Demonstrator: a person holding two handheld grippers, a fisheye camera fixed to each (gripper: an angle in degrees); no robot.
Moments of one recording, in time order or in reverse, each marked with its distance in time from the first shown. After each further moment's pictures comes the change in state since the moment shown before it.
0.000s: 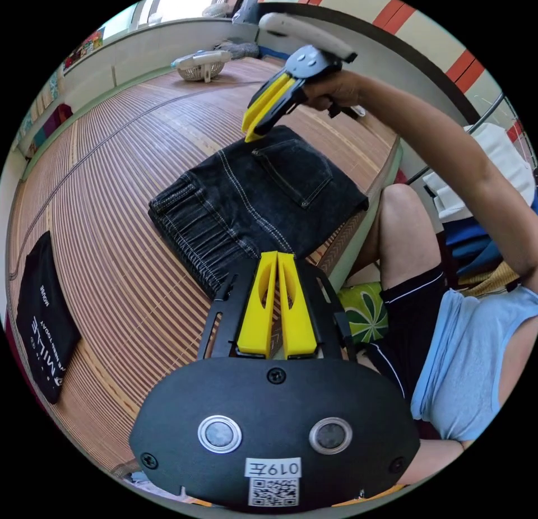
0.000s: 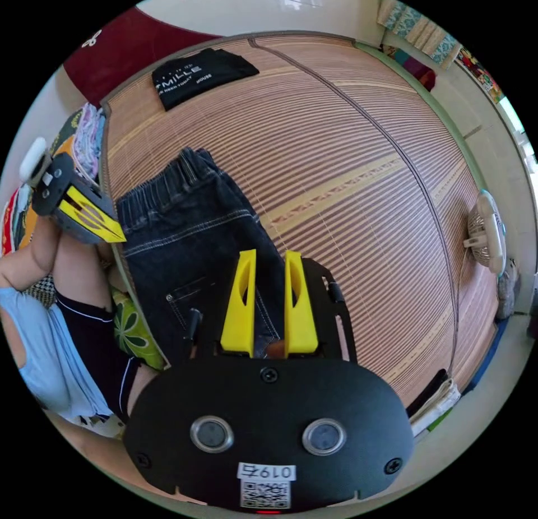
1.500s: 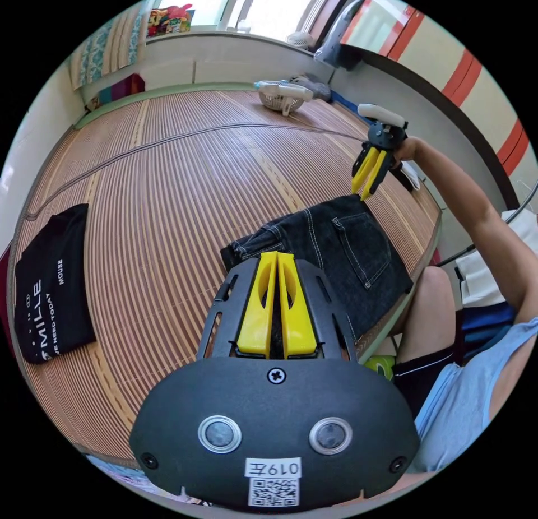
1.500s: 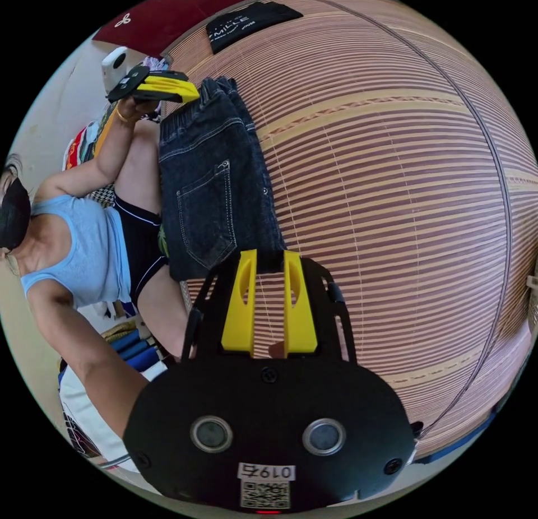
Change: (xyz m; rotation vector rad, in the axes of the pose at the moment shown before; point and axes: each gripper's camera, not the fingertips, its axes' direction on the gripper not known) left arm -0.085 -0.040 -0.001 0.161 -0.119 -0.266; right arm 0.292 0.109 0.090 -0.270 -0.454 -0.301
